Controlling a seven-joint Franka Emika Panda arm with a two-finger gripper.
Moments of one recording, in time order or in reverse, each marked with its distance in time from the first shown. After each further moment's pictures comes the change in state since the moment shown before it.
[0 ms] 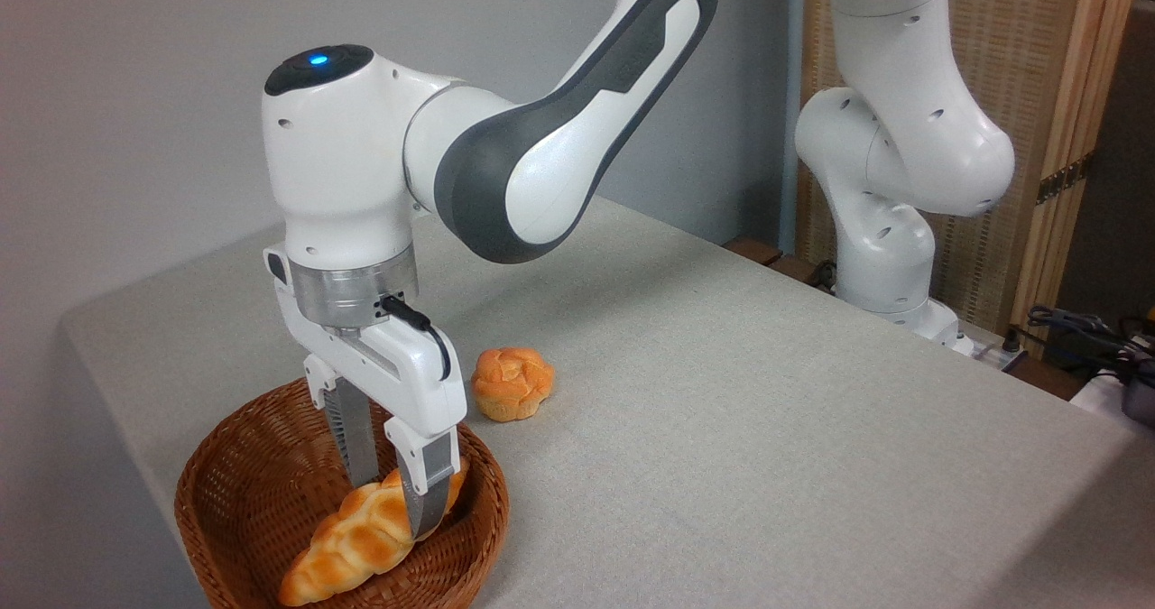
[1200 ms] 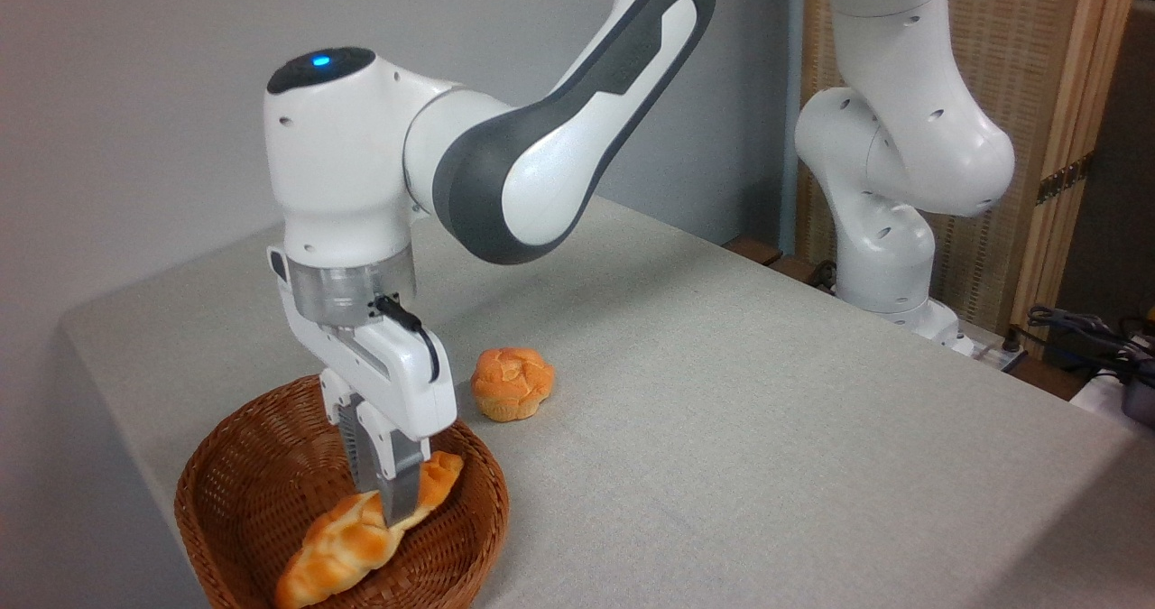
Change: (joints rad) arm 0.000 -0.005 -0.002 -0.004 0.021 0.031 0.042
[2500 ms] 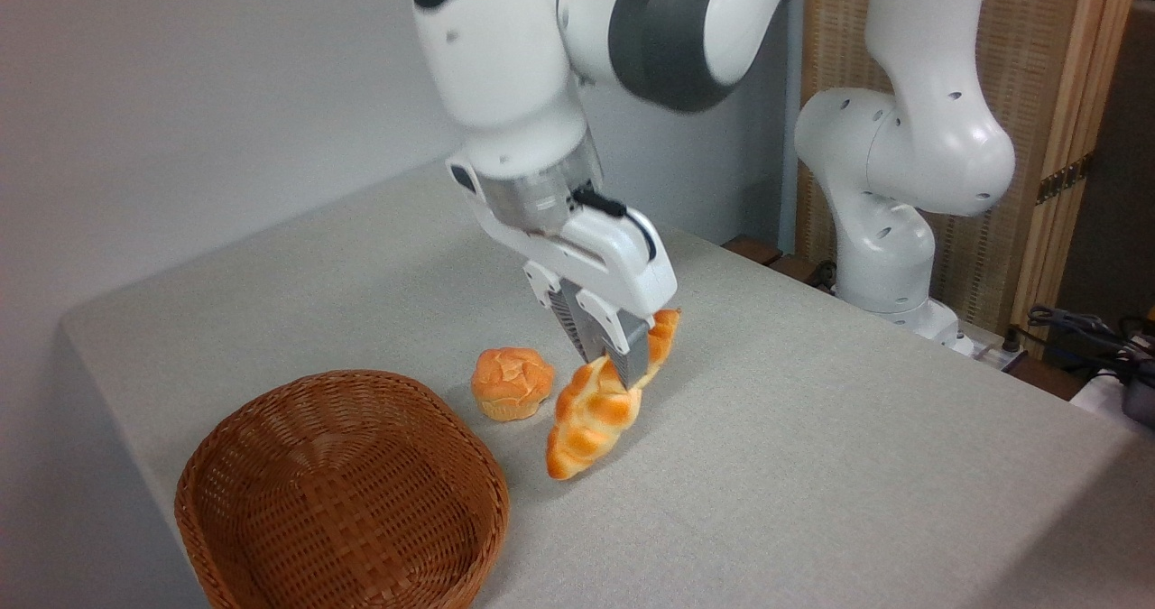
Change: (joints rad) arm 0.001 -0.361 0.102 -0.273 -0.021 -0.500 0.126
